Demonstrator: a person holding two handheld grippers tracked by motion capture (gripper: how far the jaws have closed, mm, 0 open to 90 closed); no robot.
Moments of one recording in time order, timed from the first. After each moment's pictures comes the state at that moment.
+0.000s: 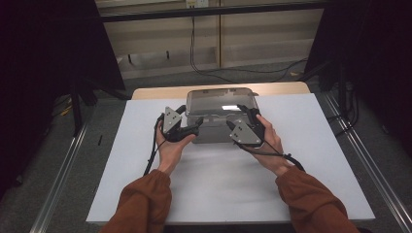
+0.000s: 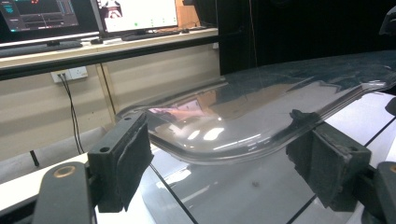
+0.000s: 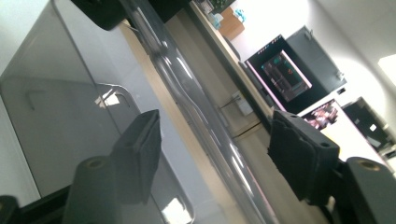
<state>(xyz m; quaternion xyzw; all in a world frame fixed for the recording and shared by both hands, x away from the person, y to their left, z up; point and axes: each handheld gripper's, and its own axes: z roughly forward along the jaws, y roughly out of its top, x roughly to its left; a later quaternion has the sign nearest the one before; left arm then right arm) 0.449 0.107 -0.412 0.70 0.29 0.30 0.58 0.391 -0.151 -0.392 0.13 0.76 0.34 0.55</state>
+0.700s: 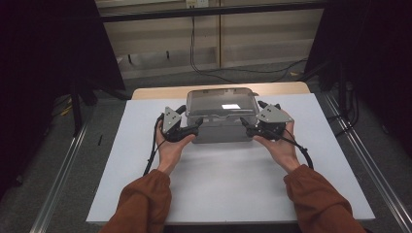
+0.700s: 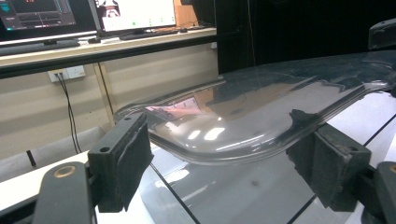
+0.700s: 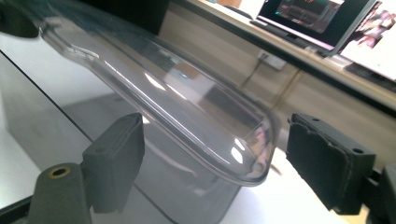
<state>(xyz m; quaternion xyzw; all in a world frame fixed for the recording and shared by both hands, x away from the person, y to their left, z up) 0.451 0.108 -0.414 0.70 0.29 0.29 0.58 0.411 -0.207 -0.393 0.31 0.73 0.45 0.41</state>
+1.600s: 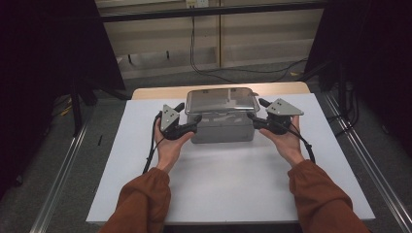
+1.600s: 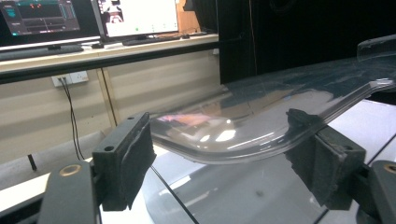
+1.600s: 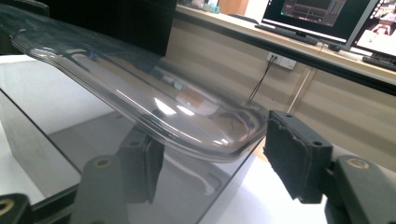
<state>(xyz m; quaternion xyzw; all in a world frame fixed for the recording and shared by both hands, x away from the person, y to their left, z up) 0.455 0.110 -0.407 0.69 0.29 0.30 0.59 0.426 -0.230 -0.395 0.33 0.71 0.50 0.37</state>
